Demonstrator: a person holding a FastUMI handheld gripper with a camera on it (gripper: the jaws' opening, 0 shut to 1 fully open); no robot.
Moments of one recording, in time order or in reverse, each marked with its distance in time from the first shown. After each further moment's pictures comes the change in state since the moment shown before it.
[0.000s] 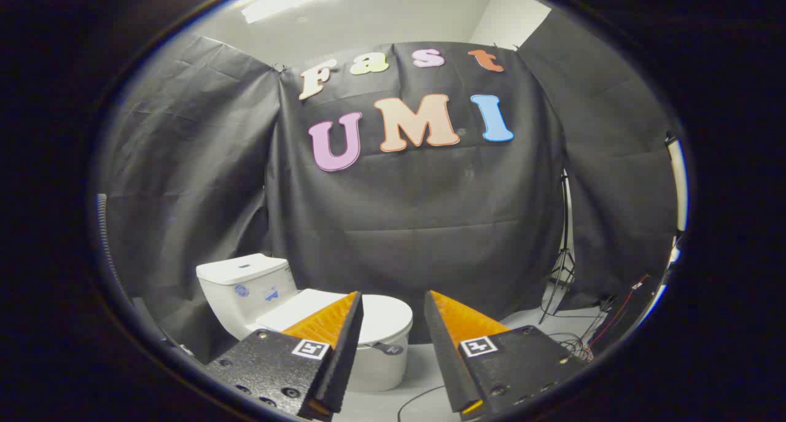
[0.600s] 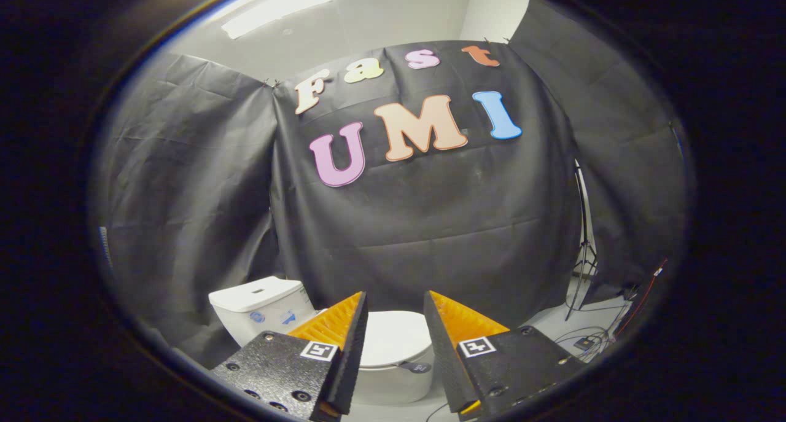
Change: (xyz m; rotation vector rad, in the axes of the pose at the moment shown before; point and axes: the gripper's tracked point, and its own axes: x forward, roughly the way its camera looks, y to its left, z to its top) arm 0.049 0.029 0.032 0.125 -0.021 0.072
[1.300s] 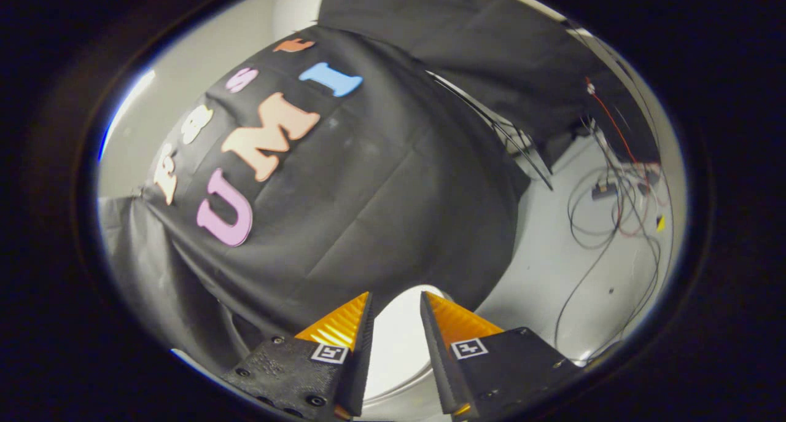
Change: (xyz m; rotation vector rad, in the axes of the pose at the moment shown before) arm 0.098 -0.039 -0.113 0.847 0.025 -0.234
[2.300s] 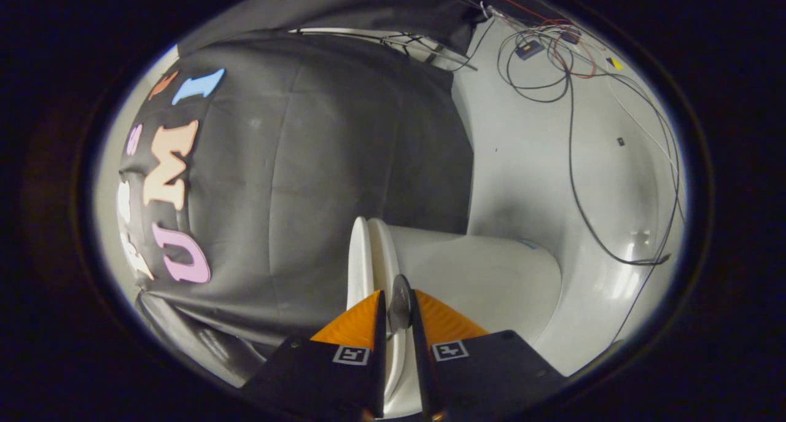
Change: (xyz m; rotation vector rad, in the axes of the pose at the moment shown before) arm 0.099 -0.096 -0.097 0.374 0.277 -0.063
